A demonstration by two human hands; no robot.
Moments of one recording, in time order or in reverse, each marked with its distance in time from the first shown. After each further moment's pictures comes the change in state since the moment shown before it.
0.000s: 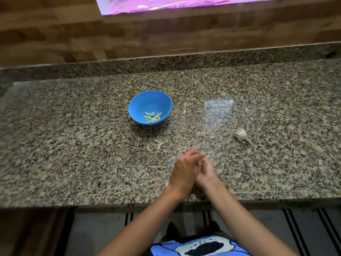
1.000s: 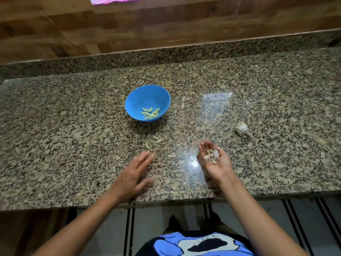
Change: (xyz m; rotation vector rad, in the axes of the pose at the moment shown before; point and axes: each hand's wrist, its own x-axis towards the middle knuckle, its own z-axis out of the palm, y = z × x) left_hand -0.038 -0.141 -0.099 0.374 -0.320 0.156; right_hand 0.002 -0.039 -0.010 0.036 -0.025 -0.210
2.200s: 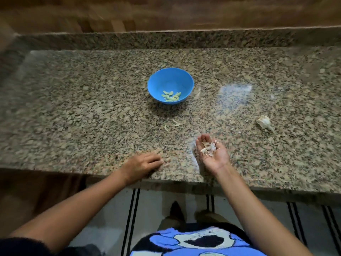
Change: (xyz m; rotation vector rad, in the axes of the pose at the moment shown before) left_hand -0.027 -0.017 -0.011 0.265 0.064 0.480; right_hand -0.004 0.057 0.004 -0.094 -0.033 0.094
